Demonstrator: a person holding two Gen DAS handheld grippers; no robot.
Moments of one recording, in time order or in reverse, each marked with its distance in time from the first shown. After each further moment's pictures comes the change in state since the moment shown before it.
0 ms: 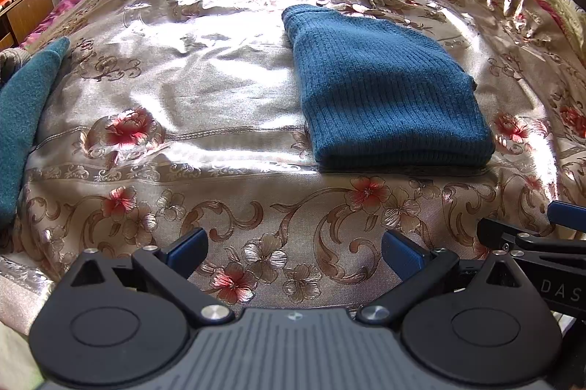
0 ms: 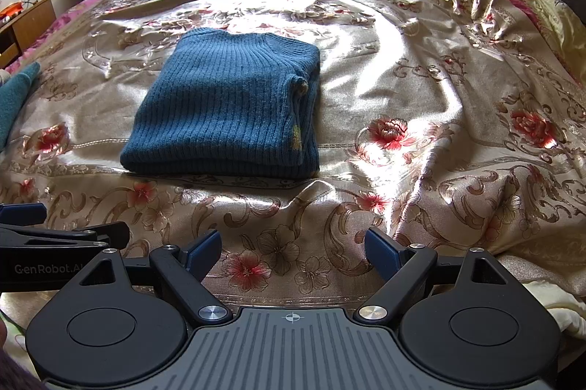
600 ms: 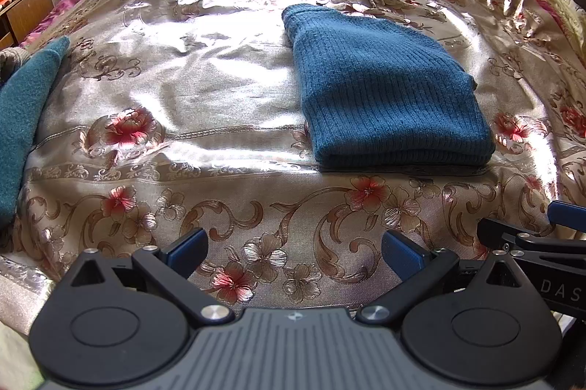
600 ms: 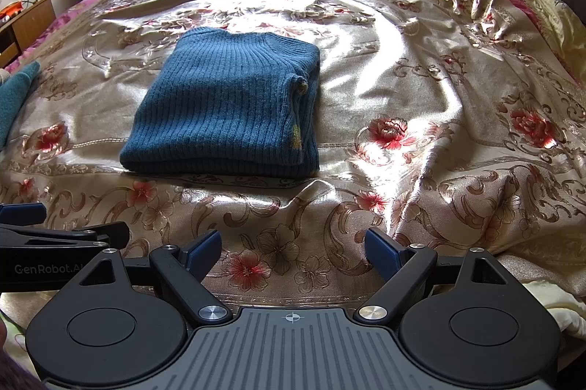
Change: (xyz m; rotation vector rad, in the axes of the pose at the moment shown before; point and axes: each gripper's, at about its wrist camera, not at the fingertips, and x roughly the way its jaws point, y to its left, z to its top) left arm 0.001 0.000 -0.002 -0.001 0.001 0.001; right arm 0.000 0.000 0.000 -0.001 0.001 -0.001
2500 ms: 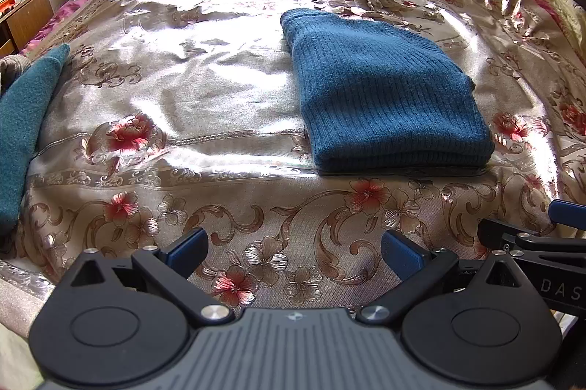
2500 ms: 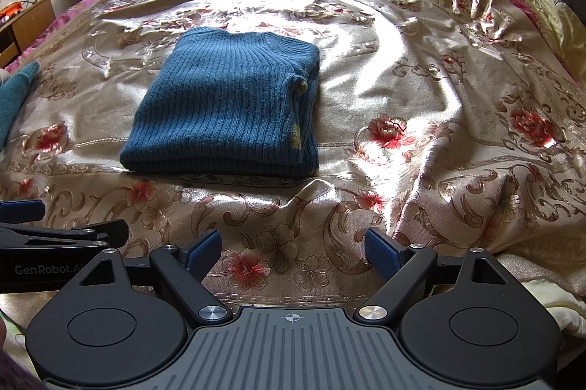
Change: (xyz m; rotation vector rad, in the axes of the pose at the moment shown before) left arm -0.002 -0.003 0.000 0.014 -0.013 0.011; right arm -0.001 0.000 0.000 -0.001 0.001 -0.001
